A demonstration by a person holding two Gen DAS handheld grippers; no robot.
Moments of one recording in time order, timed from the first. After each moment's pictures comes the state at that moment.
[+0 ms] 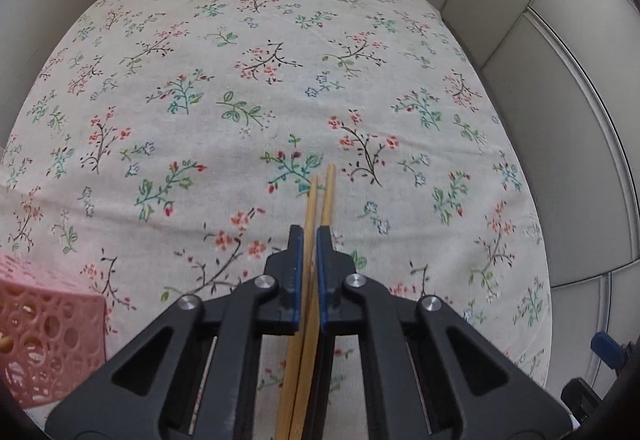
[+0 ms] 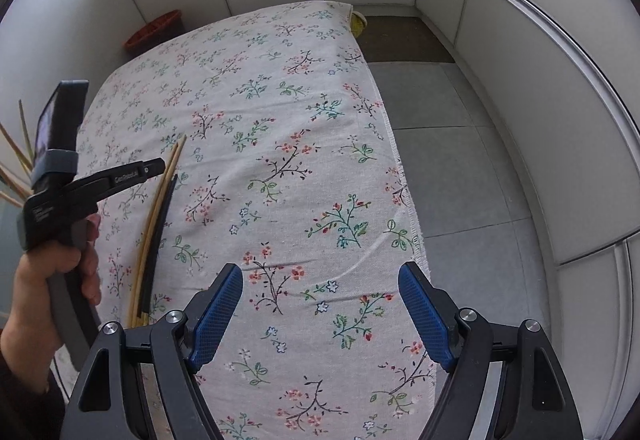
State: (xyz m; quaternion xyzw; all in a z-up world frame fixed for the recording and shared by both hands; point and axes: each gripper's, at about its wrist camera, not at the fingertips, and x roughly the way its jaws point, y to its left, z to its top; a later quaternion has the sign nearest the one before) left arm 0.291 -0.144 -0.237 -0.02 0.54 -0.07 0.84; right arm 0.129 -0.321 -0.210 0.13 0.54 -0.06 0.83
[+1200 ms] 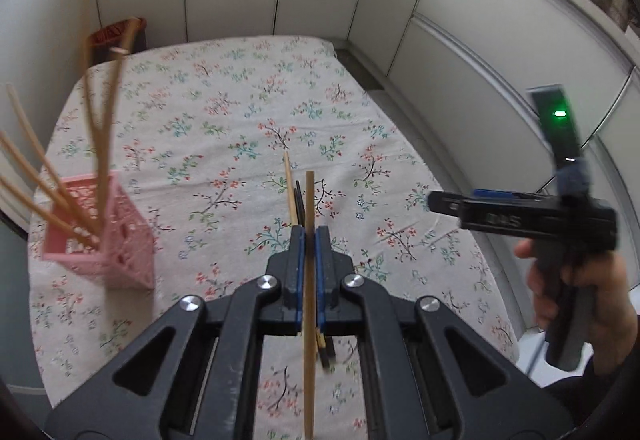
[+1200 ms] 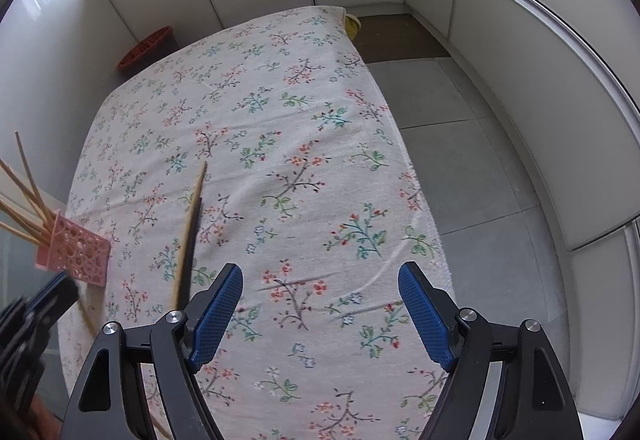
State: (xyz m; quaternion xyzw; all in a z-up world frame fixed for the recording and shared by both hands) left arm 0.149 -0.103 -0.140 0.02 0.45 -0.22 0.87; right arm 0.140 -0.309 -0.207 0.16 0.53 -0.07 0.83
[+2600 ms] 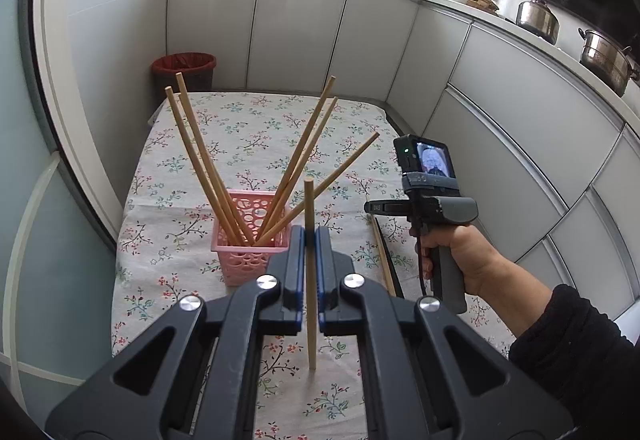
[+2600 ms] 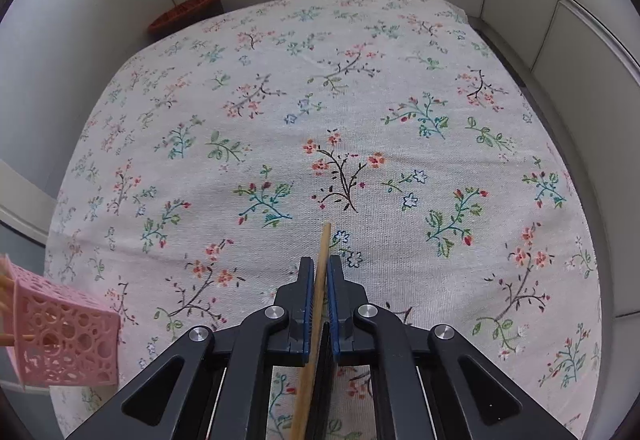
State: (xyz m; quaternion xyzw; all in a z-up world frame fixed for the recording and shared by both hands) left arm 0.116 0.025 -0.086 -0.03 0.37 -0.17 0.91; right arm 0.279 -0.192 -0.264 0.11 0.53 -0.02 0.84
